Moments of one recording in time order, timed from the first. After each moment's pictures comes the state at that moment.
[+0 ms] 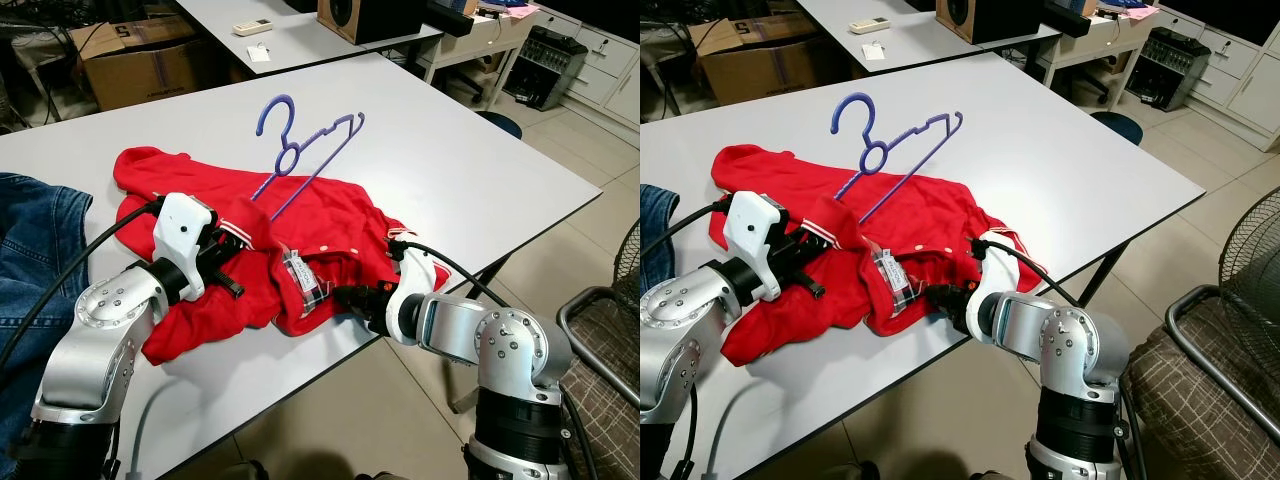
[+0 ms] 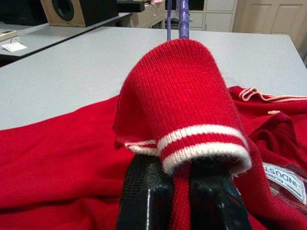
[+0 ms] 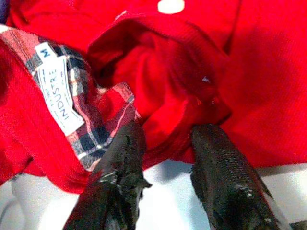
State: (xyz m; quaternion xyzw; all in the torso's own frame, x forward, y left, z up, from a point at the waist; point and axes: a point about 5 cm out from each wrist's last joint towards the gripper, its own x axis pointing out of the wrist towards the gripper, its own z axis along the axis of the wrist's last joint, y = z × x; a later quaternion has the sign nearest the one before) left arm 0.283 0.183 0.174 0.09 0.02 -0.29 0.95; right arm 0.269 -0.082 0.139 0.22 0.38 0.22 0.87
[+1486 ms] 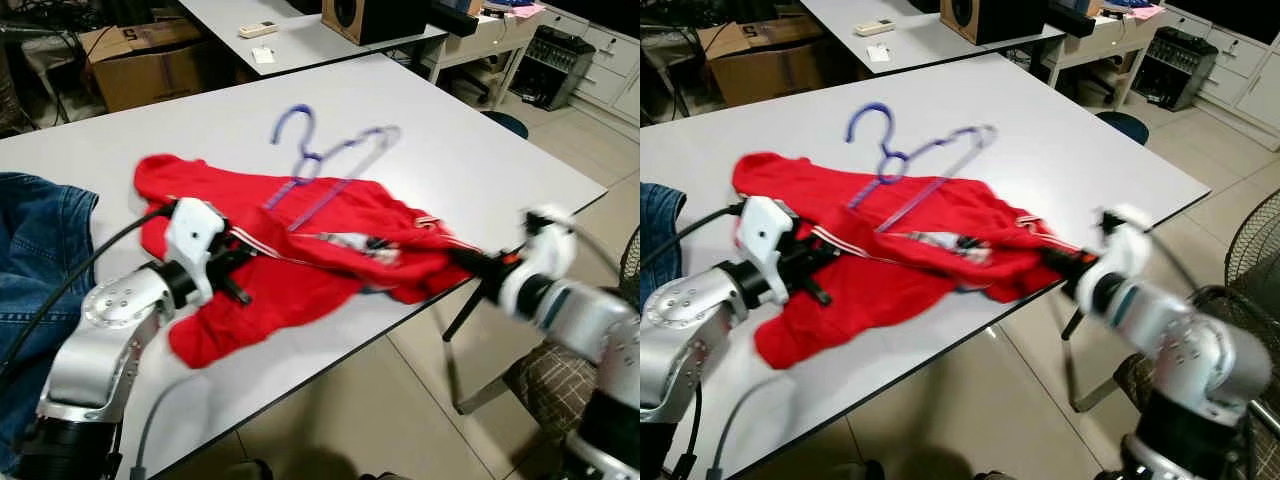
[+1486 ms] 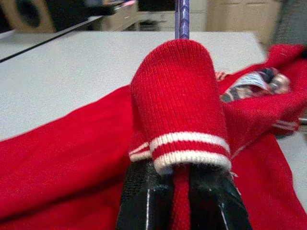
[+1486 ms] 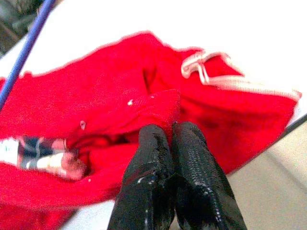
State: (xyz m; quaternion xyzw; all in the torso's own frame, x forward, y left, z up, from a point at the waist) left arm 0.281 0.170 0.172 0.10 0.02 -0.36 0.93; right arm 0.276 -0.209 0.176 0.23 0.23 0.09 0.94
